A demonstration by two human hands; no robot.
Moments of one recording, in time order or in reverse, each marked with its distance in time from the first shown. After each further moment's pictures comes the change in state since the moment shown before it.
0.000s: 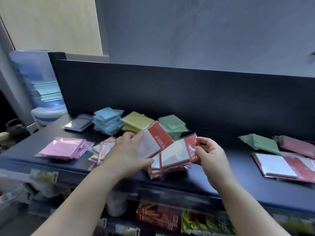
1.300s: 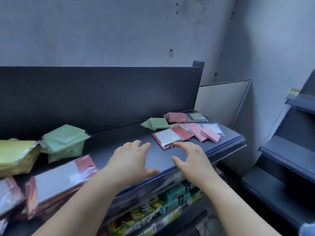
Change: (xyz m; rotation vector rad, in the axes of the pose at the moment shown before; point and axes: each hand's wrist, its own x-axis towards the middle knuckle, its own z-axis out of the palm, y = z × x) left_hand 0.018 0.182 0.080 0.221 -0.284 0.761; right_hand -0.093 -0.015 -0.152 -0.986 0.384 -0.009
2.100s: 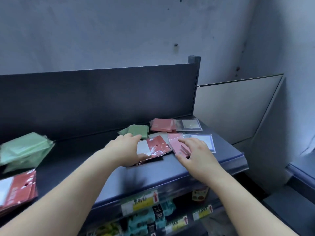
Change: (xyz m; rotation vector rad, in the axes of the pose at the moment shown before) left_hand 0.155 0.081 0.007 0.086 -0.150 -0.293; right_hand 0.107 0.157 -0.061 0.002 -0.103 -0.166
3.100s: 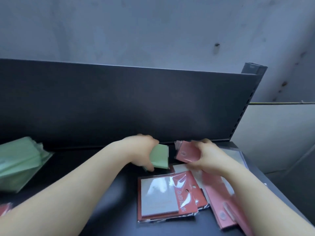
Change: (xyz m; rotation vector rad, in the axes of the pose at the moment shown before) left_hand 0.139 -0.074 -0.008 -0.012 -0.065 0.143; right_hand 0.188 0.005 0.041 -0.169 -0.346 0.016
